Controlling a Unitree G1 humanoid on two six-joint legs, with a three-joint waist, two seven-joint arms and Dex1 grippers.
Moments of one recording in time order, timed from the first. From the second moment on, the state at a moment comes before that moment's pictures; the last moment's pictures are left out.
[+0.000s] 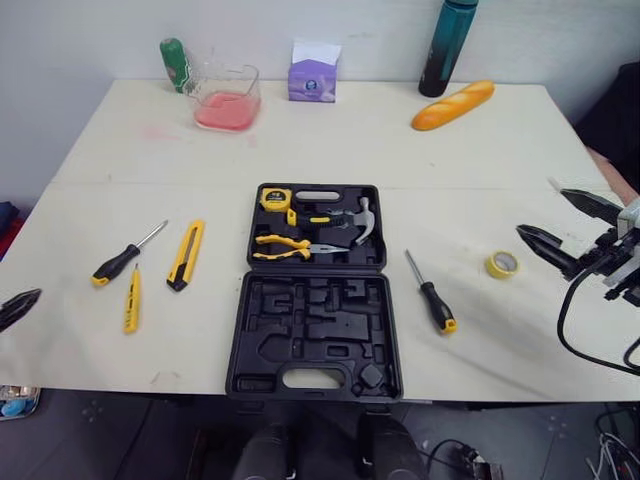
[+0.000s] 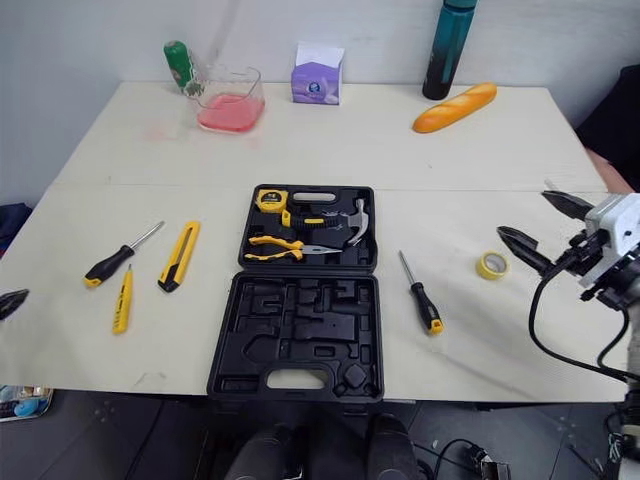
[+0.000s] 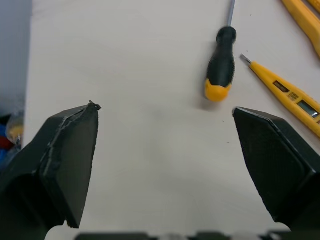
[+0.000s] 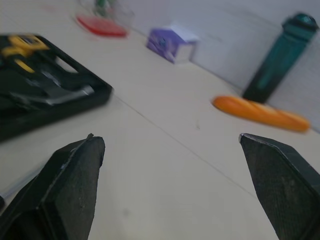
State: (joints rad) left arm 0.09 1.03 0.73 0.39 -0.40 0.25 -0.89; right arm -0.28 -0.83 -0.40 0.18 0.53 -0.04 1.04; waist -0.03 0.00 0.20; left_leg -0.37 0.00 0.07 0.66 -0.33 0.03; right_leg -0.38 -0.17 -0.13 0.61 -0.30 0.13
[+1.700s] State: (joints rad) left arm -0.63 0.99 0.13 0.85 -0.13 0.34 -0.93; right arm -0.22 -0.69 -0.25 -0.15 0.59 0.00 1.12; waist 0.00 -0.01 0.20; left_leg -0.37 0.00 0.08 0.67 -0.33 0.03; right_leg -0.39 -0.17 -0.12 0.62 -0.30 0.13
